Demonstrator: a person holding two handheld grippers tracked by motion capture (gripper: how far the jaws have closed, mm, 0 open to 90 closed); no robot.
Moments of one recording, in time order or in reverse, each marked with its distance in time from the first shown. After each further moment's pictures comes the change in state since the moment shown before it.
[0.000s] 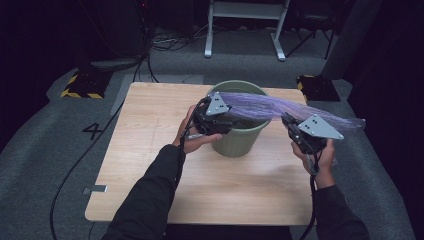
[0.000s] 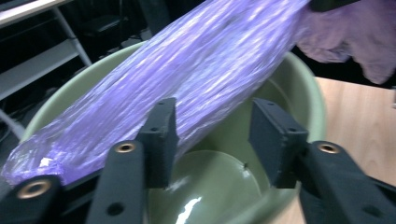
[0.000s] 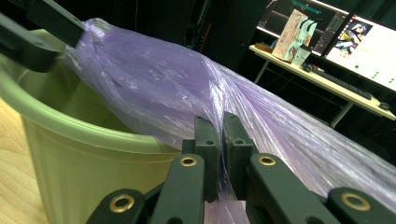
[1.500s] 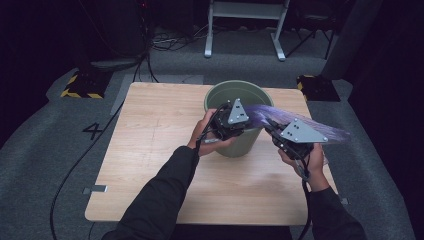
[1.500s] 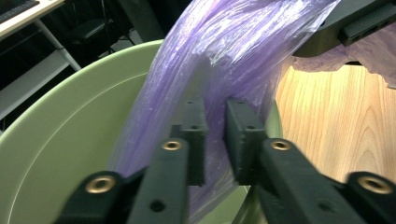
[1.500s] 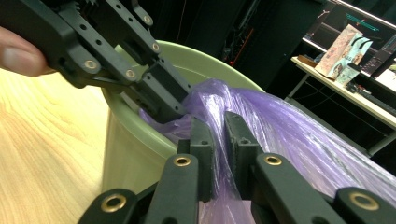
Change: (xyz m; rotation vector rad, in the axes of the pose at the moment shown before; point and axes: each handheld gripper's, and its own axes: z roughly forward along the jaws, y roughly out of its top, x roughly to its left) left arm -0.033 0.017 0.022 0.043 -0.035 0.139; right arm 0.036 0.024 0.000 0.002 0.170 -0.112
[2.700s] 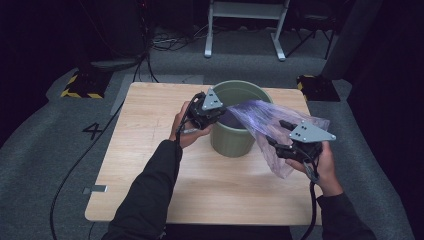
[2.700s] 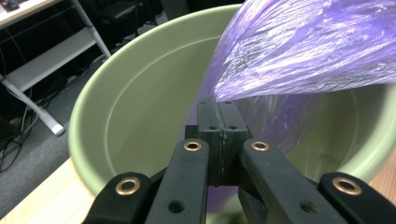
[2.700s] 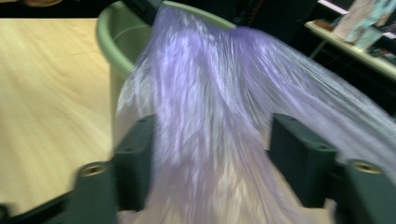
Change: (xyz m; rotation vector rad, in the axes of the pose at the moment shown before) left arm 0.053 -0.035 -0.027 0.025 0.090 -0.115; right arm -0.012 -0.017 -0.012 0.121 0.066 0.059
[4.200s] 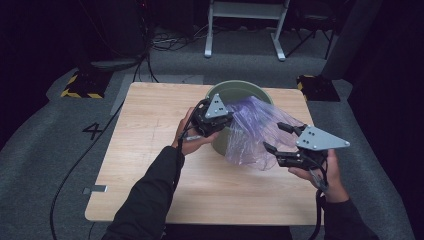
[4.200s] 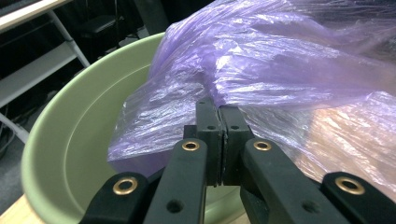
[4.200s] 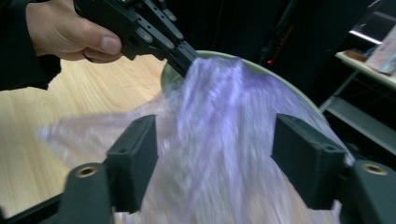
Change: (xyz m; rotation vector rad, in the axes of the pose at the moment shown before) left arm -0.024 0.008 -0.010 -0.051 -0.073 0.016; right arm 0.014 0.022 -0.034 -0.124 0.092 -0.012
